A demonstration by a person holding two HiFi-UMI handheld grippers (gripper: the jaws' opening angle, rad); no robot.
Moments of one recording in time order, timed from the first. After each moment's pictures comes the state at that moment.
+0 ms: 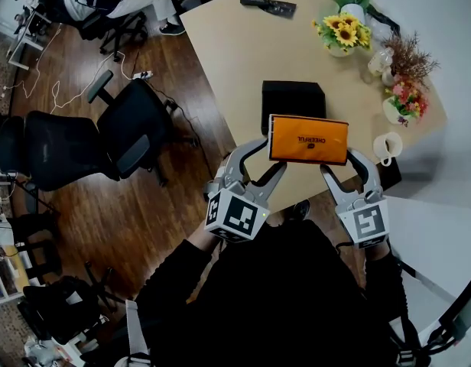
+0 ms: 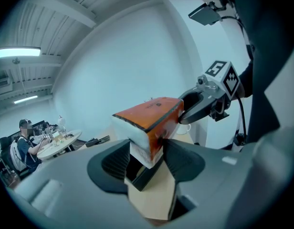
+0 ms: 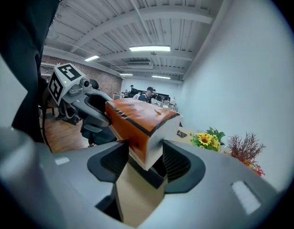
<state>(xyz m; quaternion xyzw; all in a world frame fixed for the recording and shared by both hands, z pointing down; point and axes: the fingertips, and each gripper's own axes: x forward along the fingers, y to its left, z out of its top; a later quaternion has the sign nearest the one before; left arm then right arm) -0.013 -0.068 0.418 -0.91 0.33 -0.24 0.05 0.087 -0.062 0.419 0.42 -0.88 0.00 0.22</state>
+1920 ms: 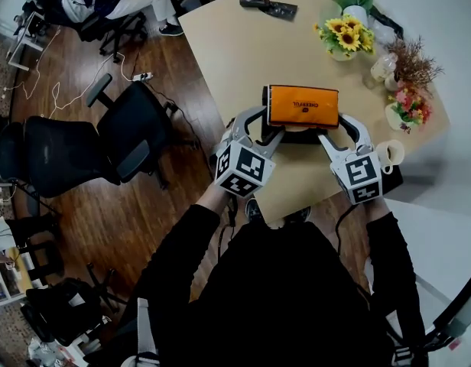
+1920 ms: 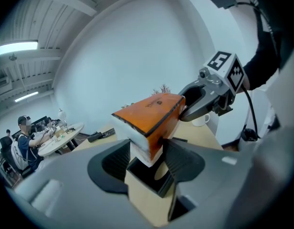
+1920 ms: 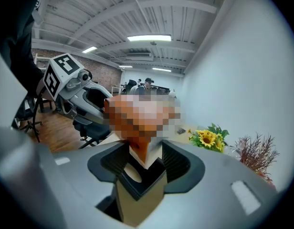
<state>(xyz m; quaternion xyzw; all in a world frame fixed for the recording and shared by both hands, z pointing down) -0.012 -0.178 0.465 -0.90 0.34 -0.28 0.03 0.092 -0.174 0.467 0.43 -0.86 0.02 0.27</state>
